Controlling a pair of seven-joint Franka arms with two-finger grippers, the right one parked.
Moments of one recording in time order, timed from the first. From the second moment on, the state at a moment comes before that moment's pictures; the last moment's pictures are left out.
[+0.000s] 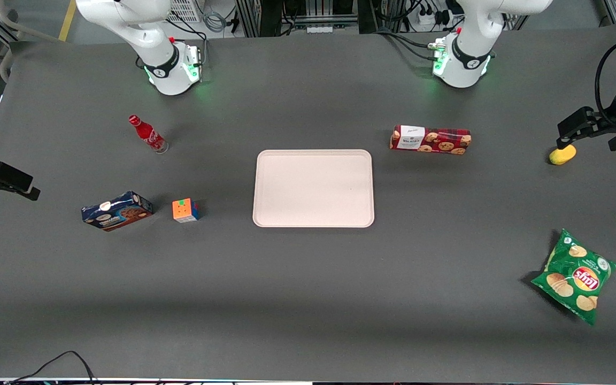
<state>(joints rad) -0.25 -0.08 0.22 -1.67 0.02 1.62 0.02</state>
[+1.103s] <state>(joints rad) -0.26 0.00 0.16 -1.78 0.03 1.49 0.70</state>
